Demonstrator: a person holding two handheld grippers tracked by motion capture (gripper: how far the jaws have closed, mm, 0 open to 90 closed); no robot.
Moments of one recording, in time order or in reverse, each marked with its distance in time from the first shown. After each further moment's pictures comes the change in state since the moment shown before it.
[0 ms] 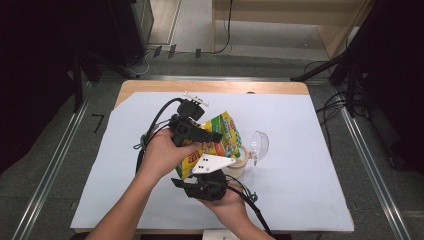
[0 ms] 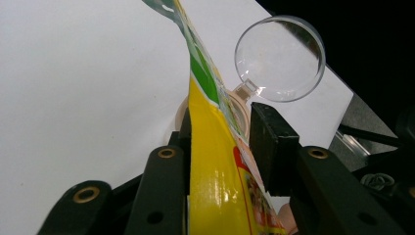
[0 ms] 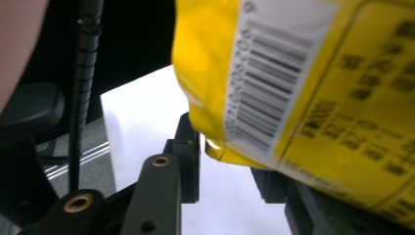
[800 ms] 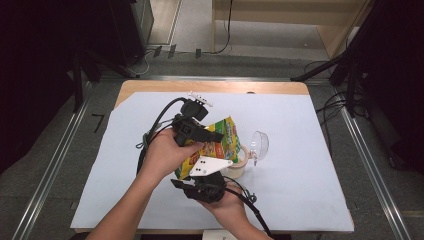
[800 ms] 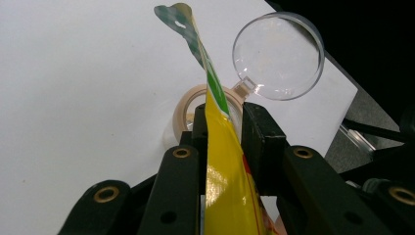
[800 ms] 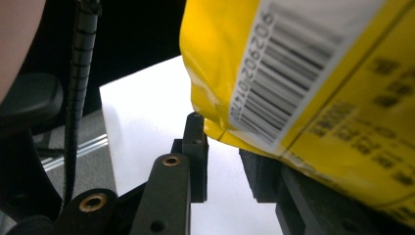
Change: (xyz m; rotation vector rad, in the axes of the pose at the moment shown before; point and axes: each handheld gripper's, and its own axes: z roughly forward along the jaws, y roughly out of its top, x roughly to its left) left arm -0.009 0.004 0.003 0.026 0.027 0.028; right arm 0.005 0.000 0.002 0.019 -0.012 -0.011
